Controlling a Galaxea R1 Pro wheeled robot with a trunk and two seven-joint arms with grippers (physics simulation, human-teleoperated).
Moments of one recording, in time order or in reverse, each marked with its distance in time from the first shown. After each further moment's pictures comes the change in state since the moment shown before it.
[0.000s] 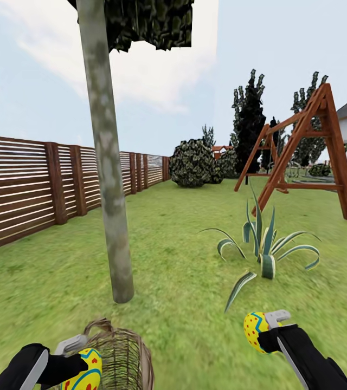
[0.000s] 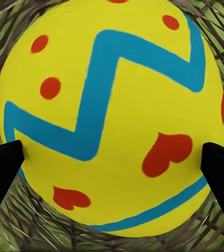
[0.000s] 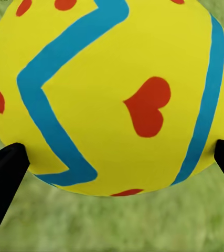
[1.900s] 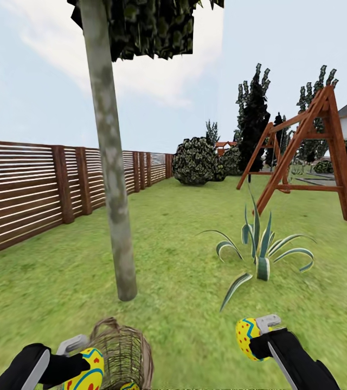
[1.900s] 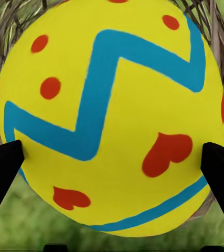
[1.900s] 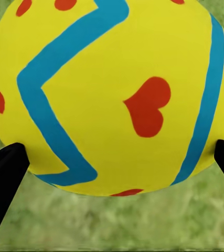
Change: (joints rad) left arm 0.000 -0.008 0.002 0.000 0.006 0.003 -0.003; right arm 0.000 0.042 0.035 0.039 0.004 -0.003 -0.003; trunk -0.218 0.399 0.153
